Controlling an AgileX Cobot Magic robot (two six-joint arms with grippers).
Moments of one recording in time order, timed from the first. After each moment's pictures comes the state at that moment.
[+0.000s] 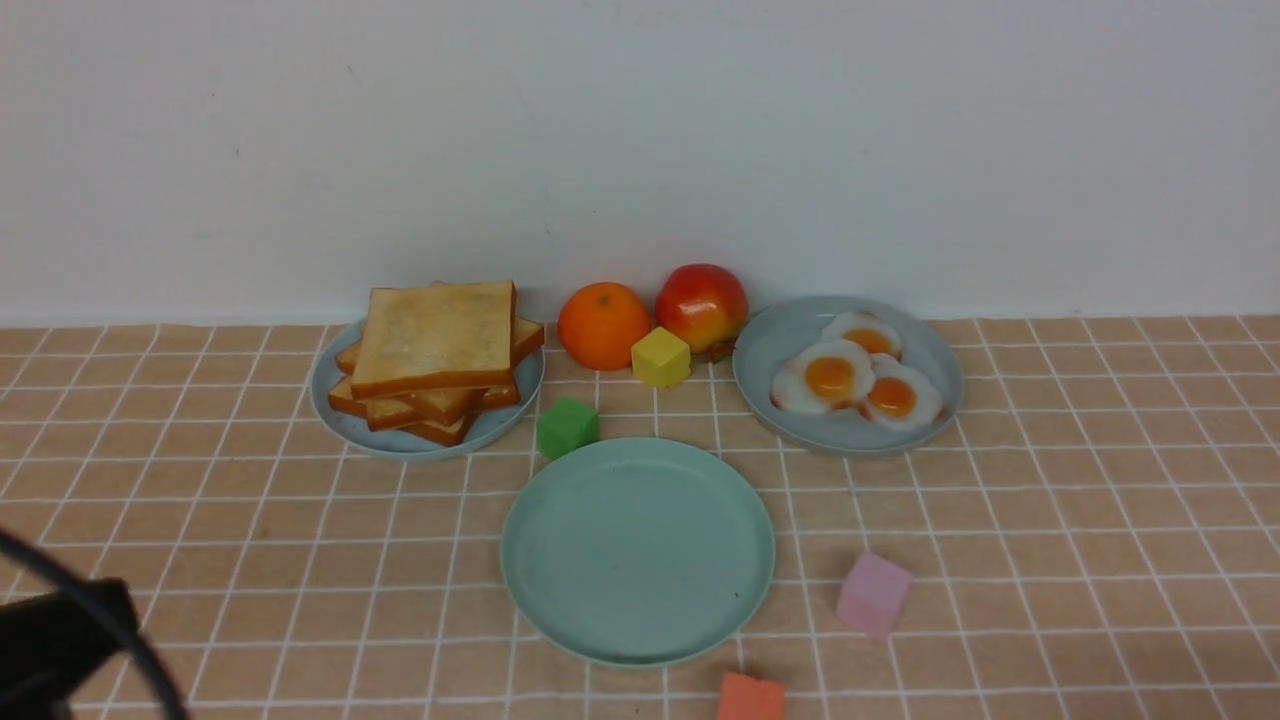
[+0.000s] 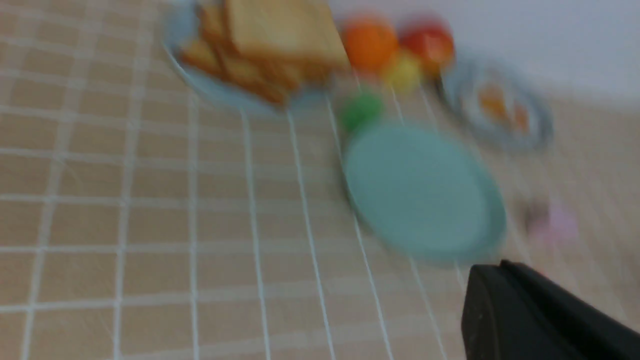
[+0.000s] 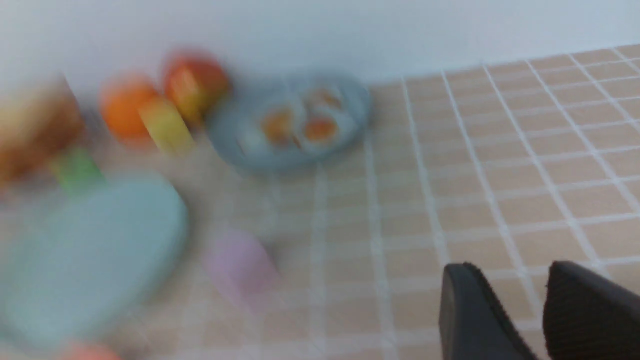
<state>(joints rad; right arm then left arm) 0.06 -0.01 0.03 0.25 0.20 0.09 -0.14 0.54 -0.53 -0.45 0.66 0.10</state>
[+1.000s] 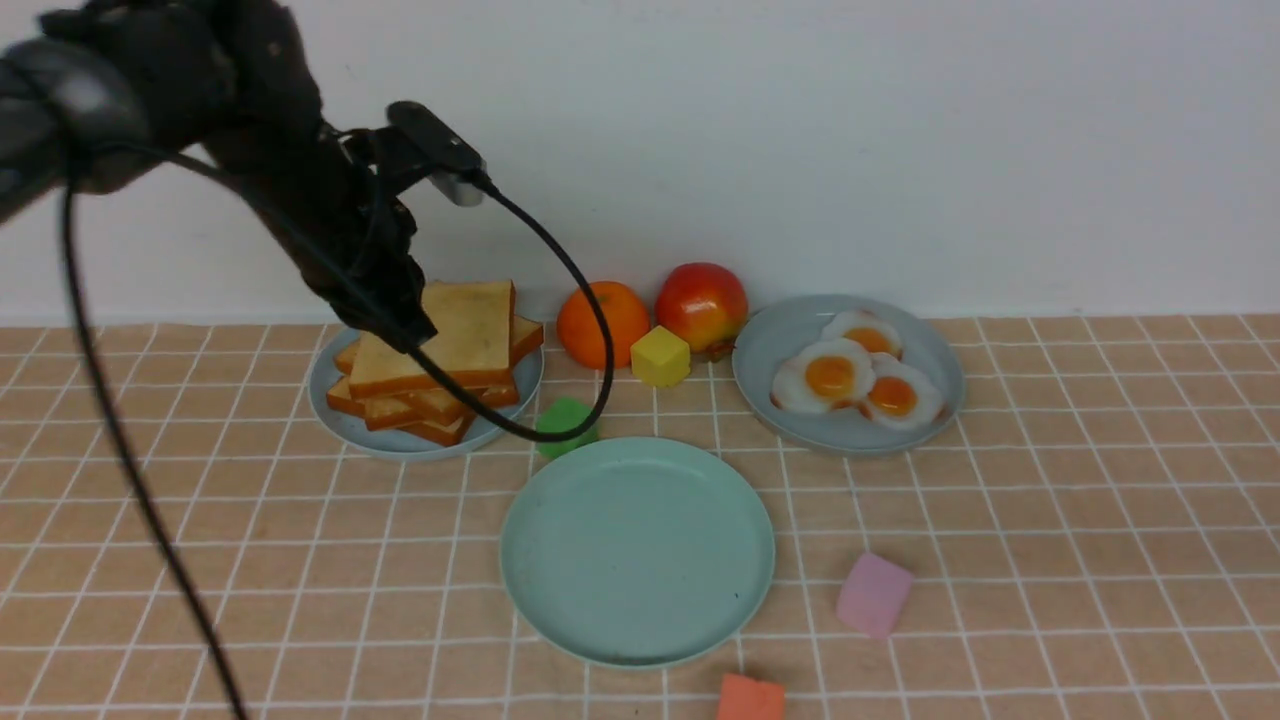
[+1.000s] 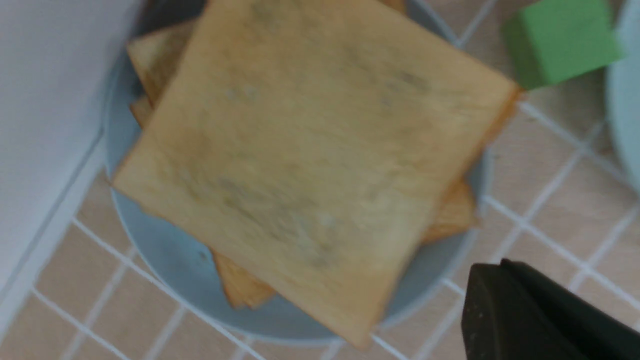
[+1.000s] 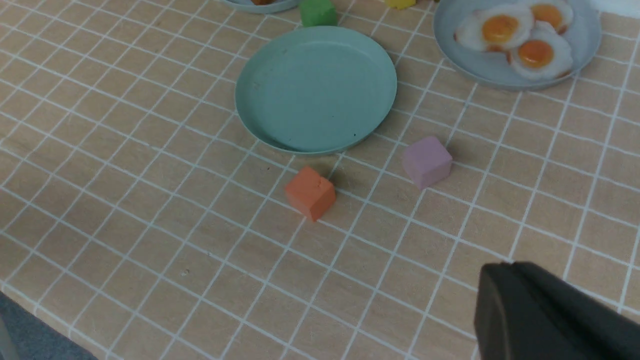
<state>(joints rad) 0.15 0.53 -0.90 0.39 1.14 -0.31 -0.18 2.10 -1.93 -0.14 1.10 0.82</state>
